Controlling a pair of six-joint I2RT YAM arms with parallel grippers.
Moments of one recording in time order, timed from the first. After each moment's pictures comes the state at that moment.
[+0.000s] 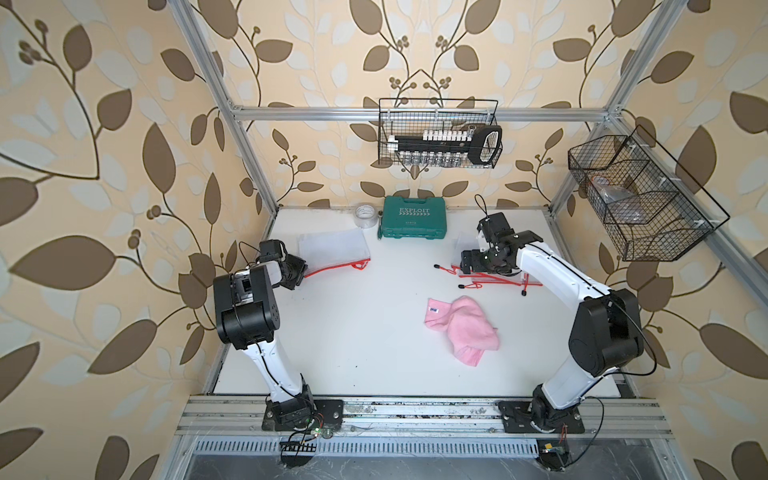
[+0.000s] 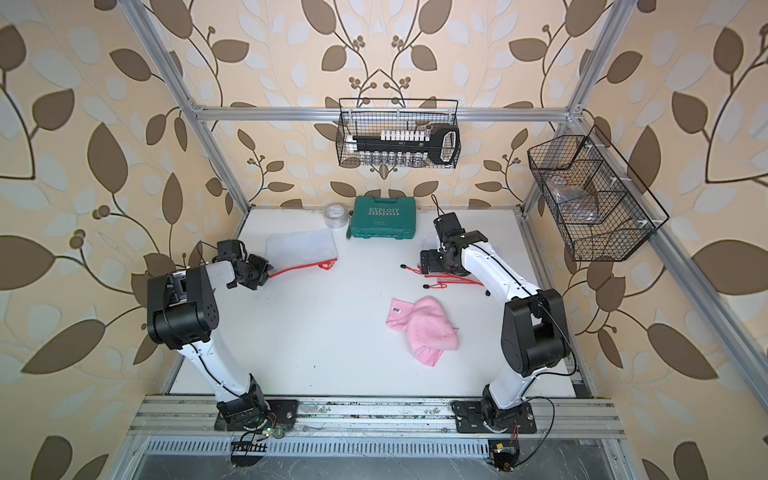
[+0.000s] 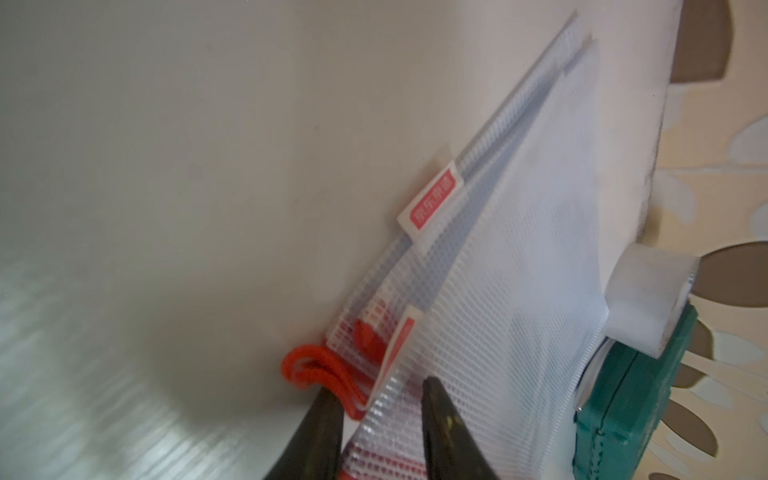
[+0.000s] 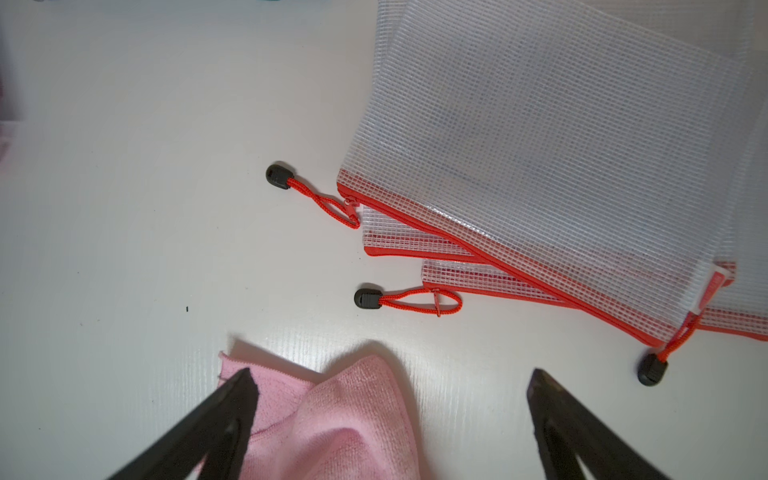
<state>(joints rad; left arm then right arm) 0.34 1.88 1.06 -0.16 0.35 -0.93 0.28 1.69 1.36 -0.81 0.04 0.27</state>
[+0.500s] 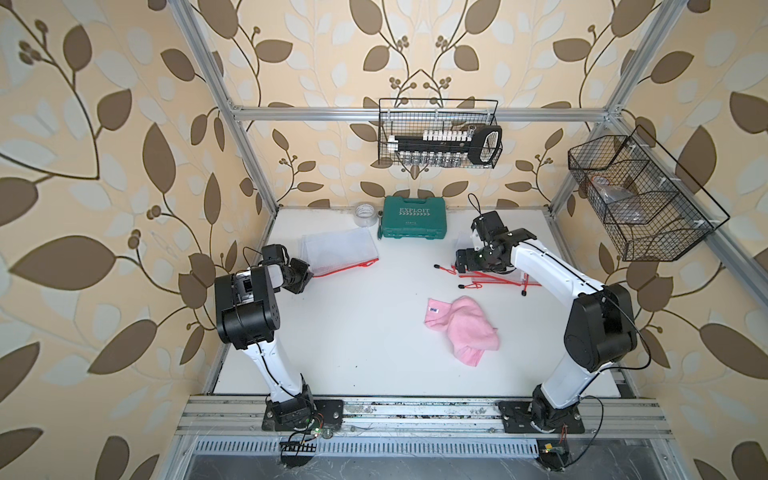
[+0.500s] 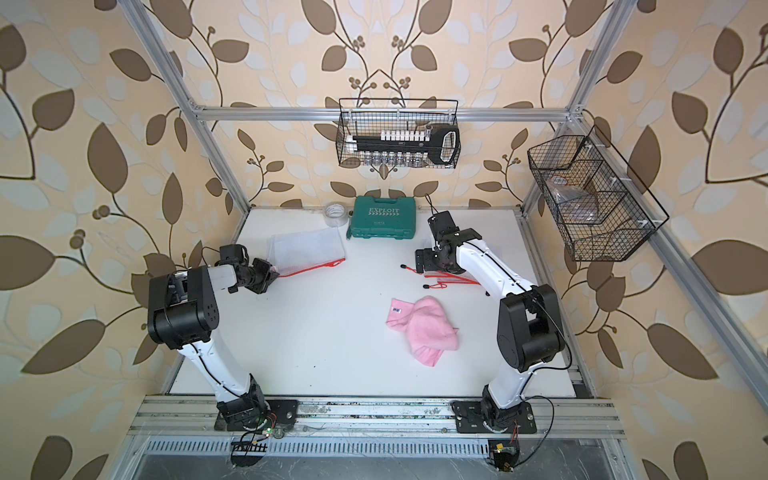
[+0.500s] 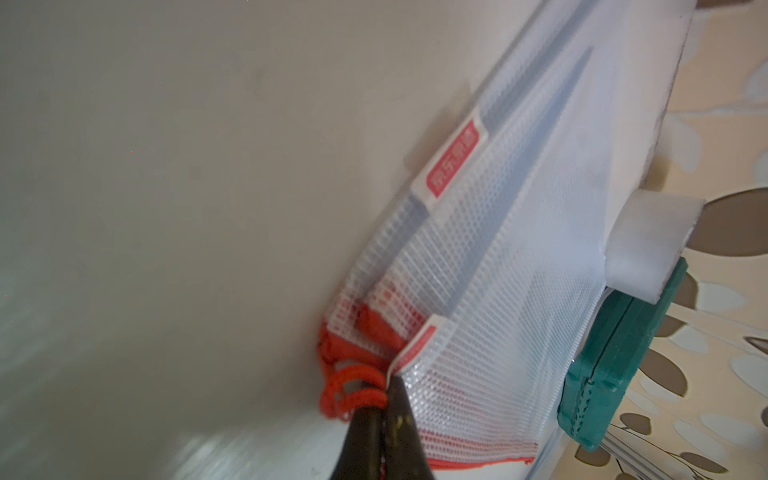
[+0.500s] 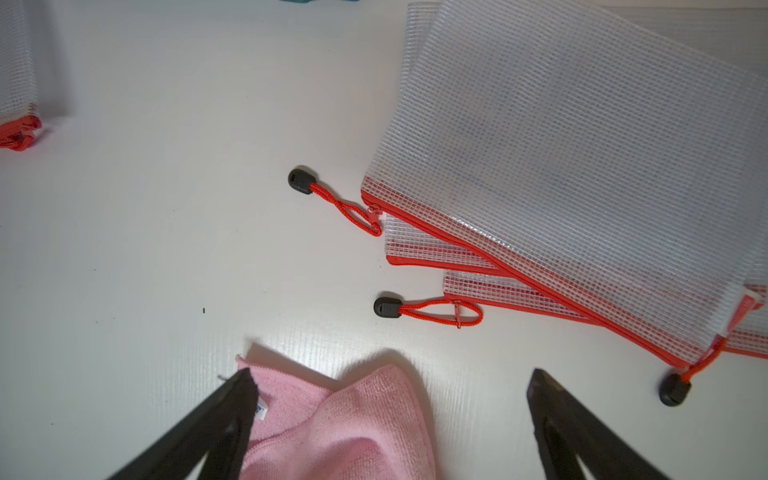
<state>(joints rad) 0.34 1.87 1.01 -0.15 0.45 -0.92 0.31 1.73 1.41 -0.81 0.03 0.27</state>
